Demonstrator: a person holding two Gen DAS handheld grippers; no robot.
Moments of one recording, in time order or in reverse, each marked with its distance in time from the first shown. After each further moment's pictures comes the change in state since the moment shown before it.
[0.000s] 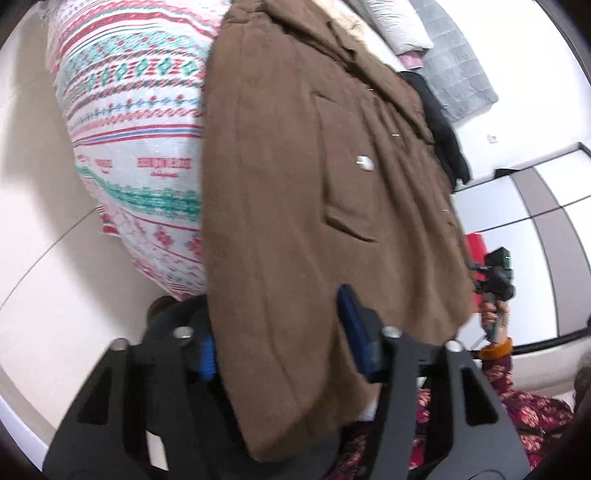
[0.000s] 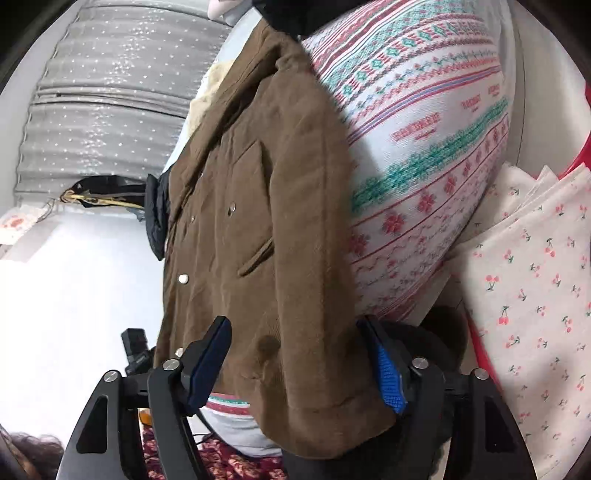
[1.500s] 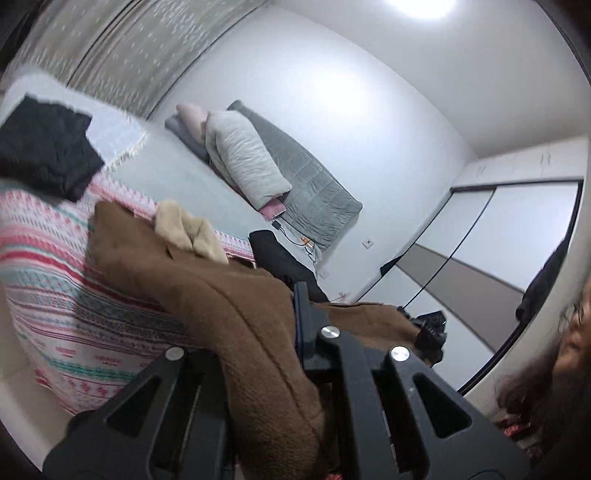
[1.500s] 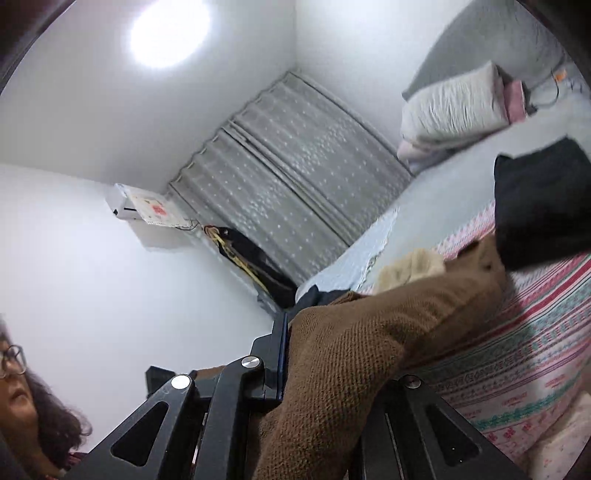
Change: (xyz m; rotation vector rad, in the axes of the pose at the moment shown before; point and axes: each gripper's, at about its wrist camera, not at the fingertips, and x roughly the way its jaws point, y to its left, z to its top) left arm -0.174 -0.134 -0.020 0.280 -0.676 -0.354; right arm -0.130 0.162 -0.034 -0.491 -0.607 0.450
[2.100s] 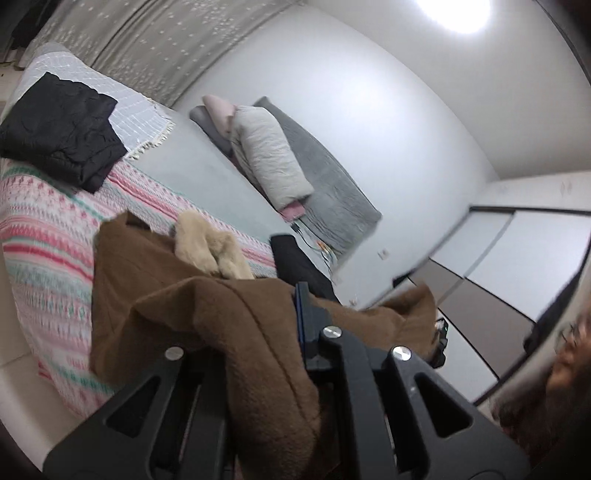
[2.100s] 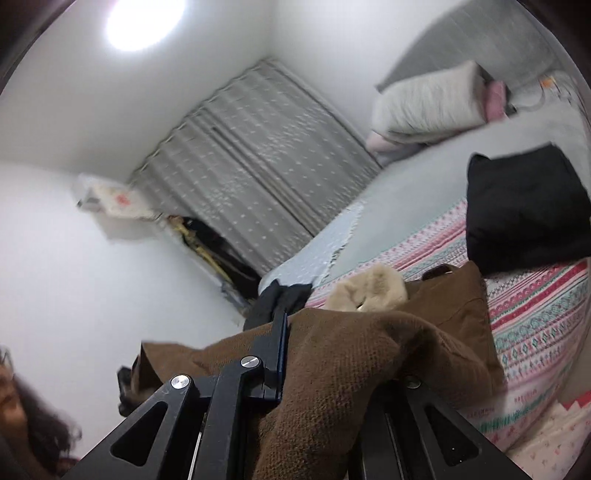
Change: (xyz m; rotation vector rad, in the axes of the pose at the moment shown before) left arm 0.041 0.069 0.039 -0.121 -0.004 0.067; right arm 0.043 -0.037 0.041 0.035 0.059 -0.154
